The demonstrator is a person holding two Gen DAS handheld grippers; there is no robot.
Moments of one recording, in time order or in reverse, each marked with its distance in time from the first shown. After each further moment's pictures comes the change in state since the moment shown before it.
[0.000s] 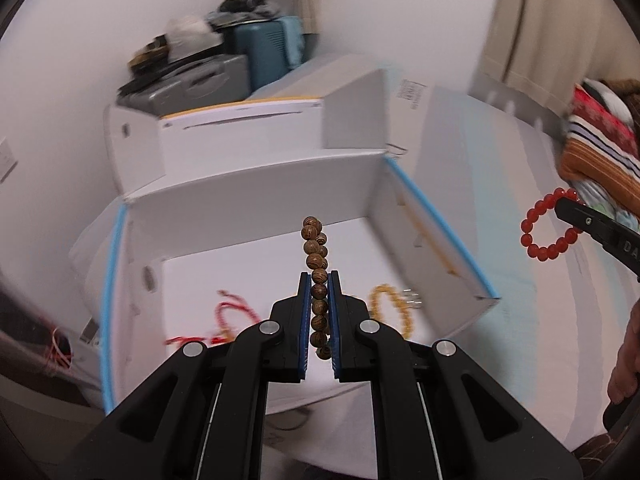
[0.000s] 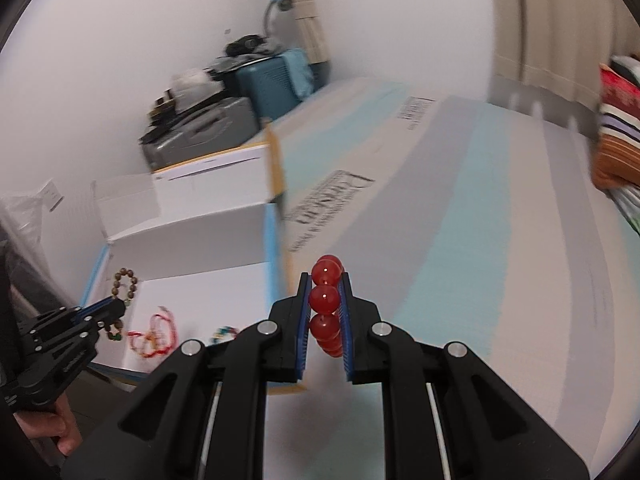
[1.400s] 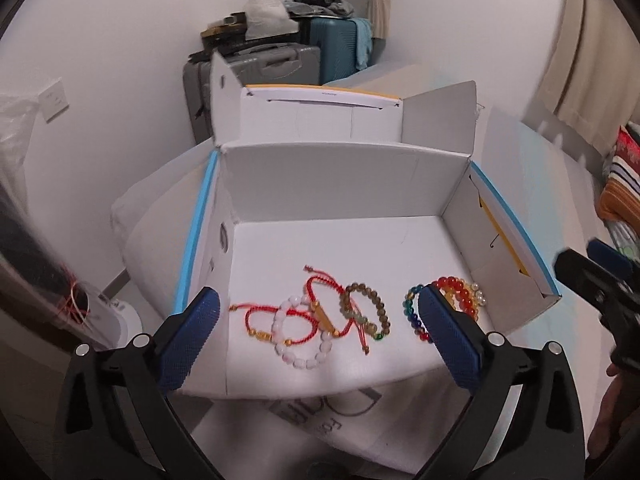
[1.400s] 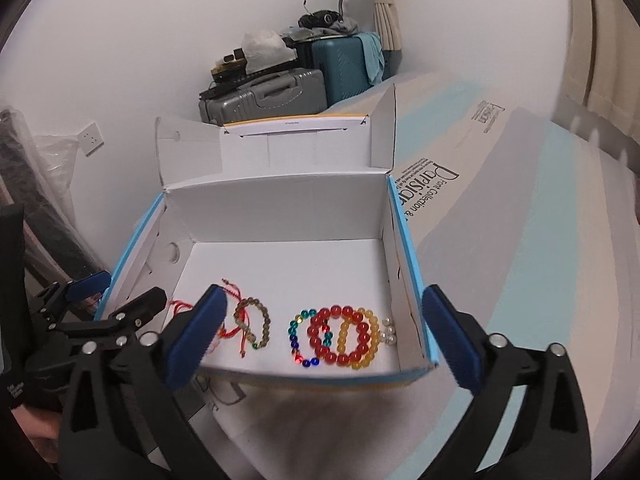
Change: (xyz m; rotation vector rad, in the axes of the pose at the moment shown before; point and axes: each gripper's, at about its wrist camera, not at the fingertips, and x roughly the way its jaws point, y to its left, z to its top) left arm -0.008 0.068 -0.039 -0.163 -0.021 0.117; right arm 0.016 0.093 -0.034 -0.137 0.028 0.087
